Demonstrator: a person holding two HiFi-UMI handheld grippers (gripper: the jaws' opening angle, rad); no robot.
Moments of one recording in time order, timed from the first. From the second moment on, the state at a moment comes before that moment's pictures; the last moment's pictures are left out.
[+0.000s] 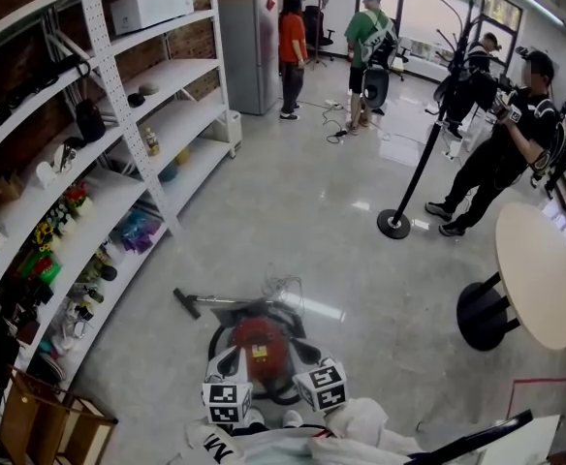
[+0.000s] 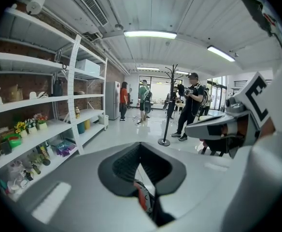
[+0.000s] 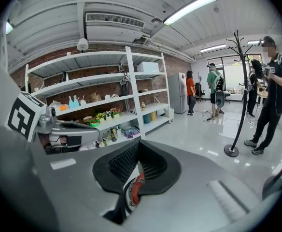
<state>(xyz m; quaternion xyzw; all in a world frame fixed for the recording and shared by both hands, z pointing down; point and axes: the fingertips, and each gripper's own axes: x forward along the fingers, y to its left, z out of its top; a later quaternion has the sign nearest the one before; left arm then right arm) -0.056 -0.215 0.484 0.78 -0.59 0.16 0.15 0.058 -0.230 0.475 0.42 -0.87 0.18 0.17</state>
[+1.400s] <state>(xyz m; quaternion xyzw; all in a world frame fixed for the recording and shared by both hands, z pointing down) -0.060 -0.168 0.482 0.78 -0.59 0.16 0.13 0.042 -0.194 0.470 0.41 -0.88 0.17 0.16</state>
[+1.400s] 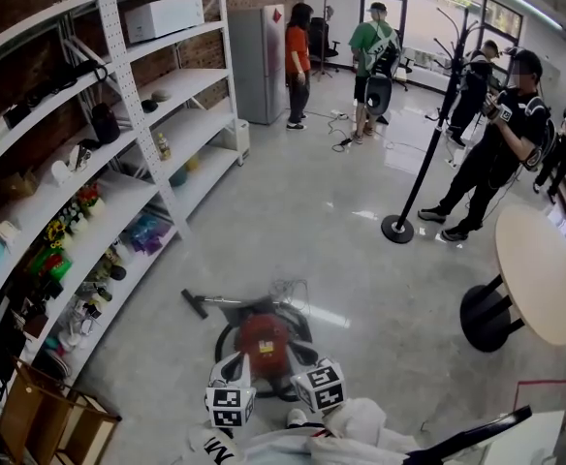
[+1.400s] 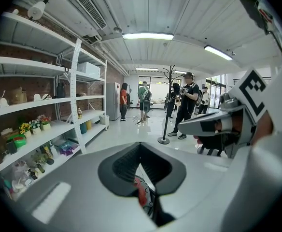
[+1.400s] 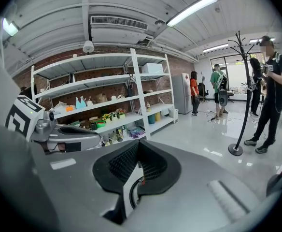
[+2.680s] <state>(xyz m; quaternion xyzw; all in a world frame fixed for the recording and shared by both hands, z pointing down) -0.131 -0.013 0.483 0.82 -0.54 0.13 0.13 -0.021 -0.020 0.470 0.48 -0.85 0.17 0.15</state>
